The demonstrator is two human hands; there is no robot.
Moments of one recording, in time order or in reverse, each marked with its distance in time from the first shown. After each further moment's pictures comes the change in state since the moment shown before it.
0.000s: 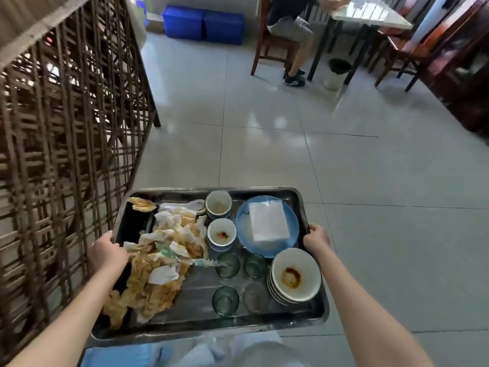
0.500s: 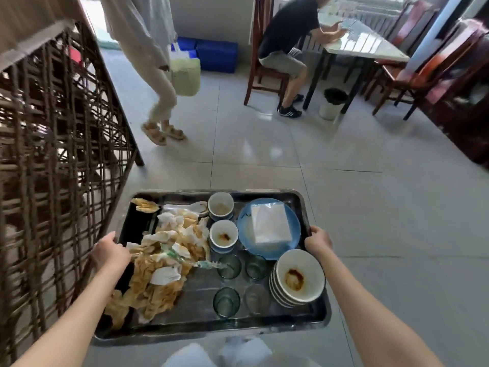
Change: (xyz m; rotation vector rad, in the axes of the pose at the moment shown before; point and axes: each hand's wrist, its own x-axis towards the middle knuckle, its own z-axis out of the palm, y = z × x) left_hand 0.202 0.263 0.116 -0.076 0.008 0.029; right_hand 0.265 -0.205 -0.025 0.016 0.020 0.000
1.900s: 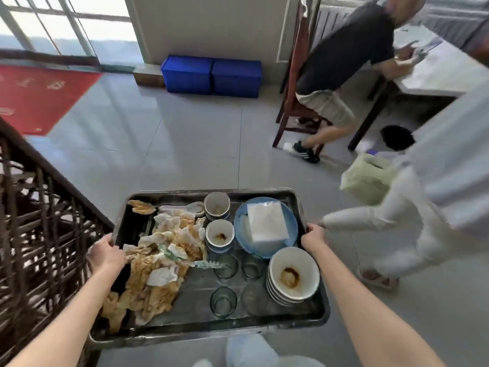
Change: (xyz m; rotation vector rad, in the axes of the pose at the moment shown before) left_hand 0.651 0.453 0.137 0.086 0.085 0.046; right_hand 0.554 -0.599 0.231 -0.008 -0.013 -0.018
